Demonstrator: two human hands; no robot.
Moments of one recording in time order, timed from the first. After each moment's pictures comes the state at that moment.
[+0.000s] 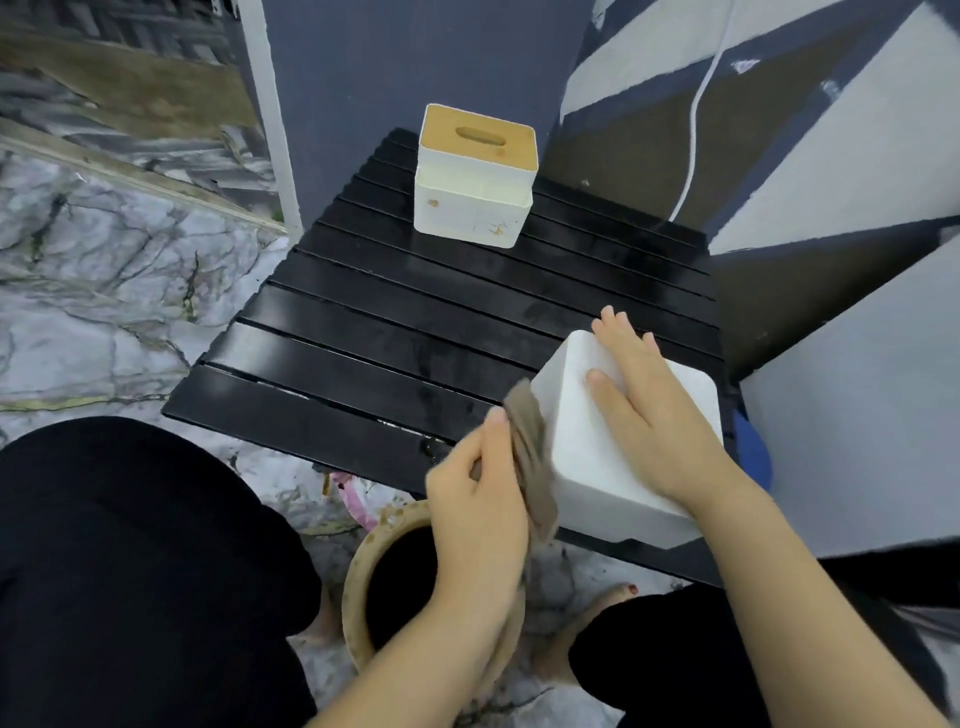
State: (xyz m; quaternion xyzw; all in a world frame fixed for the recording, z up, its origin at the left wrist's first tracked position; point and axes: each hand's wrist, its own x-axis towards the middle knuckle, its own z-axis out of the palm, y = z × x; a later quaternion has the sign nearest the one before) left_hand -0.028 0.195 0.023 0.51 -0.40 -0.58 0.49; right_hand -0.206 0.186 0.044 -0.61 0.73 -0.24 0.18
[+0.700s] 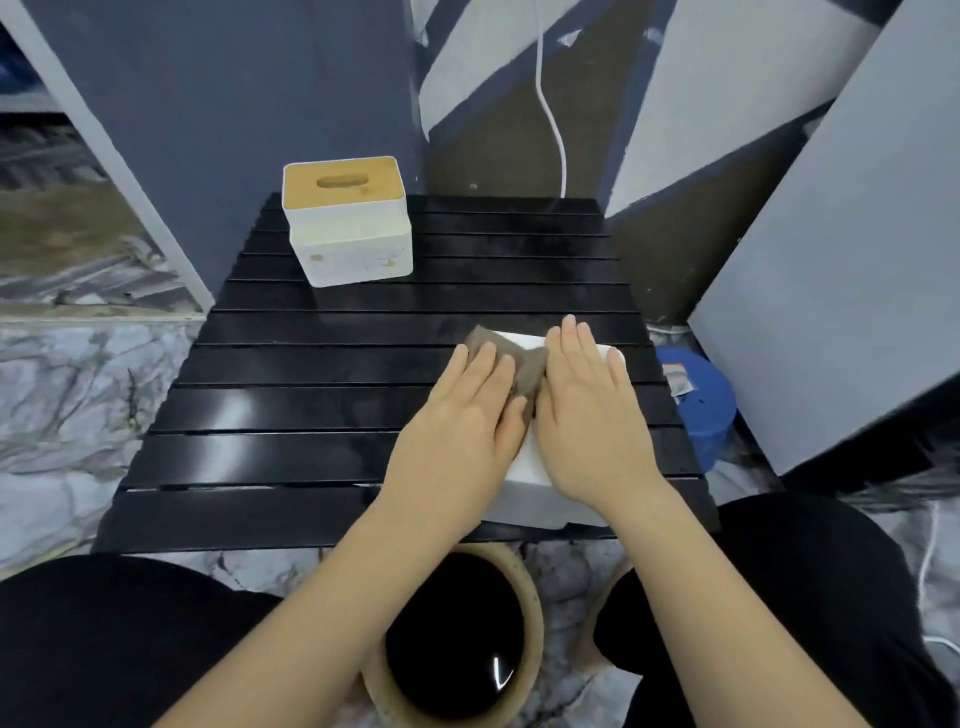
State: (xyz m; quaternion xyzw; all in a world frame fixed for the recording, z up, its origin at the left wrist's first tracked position) left_hand -0.062 0.136 0.021 0.30 -0.91 -0.11 0.27; right_hand -0.197 0.208 0.030 -0.54 0.84 -0.06 -0.02
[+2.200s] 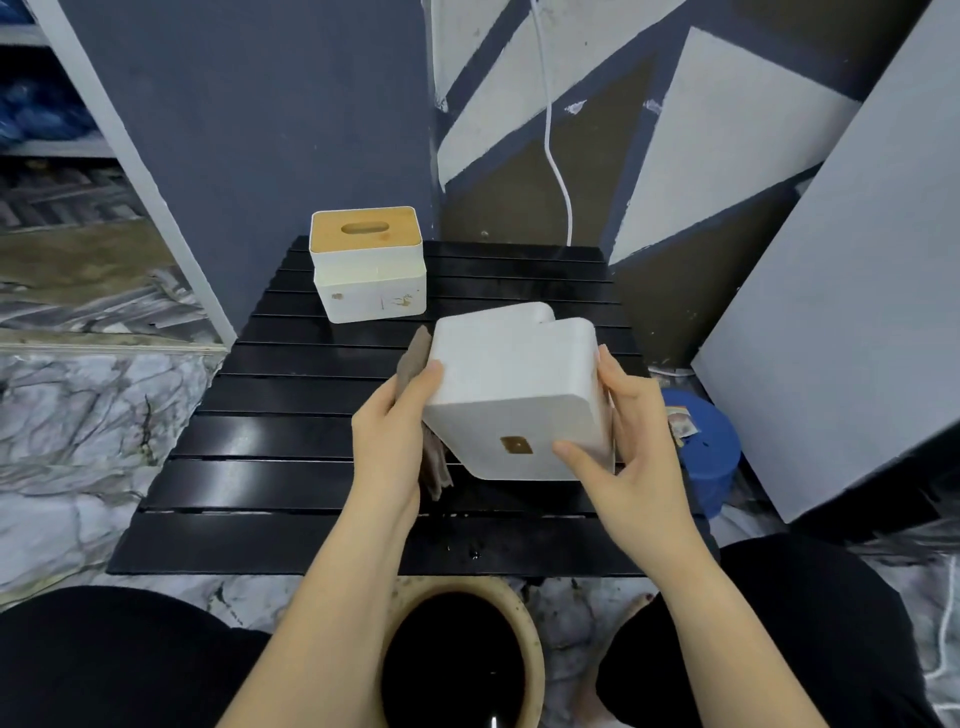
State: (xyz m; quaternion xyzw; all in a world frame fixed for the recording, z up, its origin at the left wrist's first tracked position) left_hand -0.051 0.107 0.055 0.43 -0.42 -0.68 0.42; right_hand -0.203 0.243 0.033 -0.45 0.63 -0.60 0.19
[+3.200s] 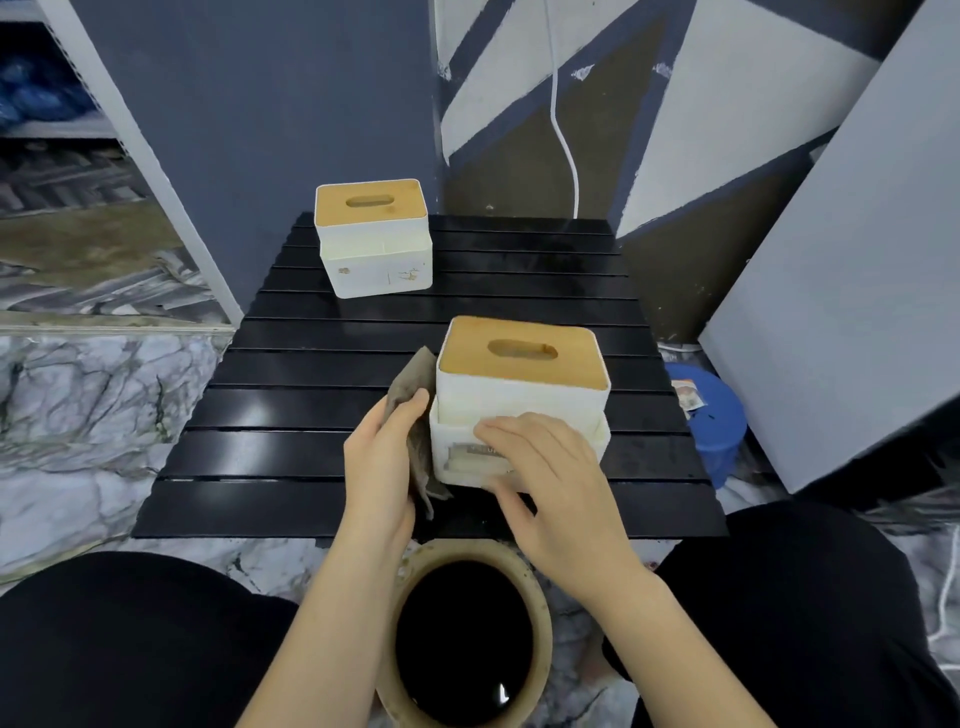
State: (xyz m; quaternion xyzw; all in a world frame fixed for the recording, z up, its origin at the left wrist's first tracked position) left_hand -0.023 0.127 0.027 0.44 -0.35 -0.71 0.43; right_hand -0.148 0.241 -0.007 -0.66 0.65 -0.36 -0.11
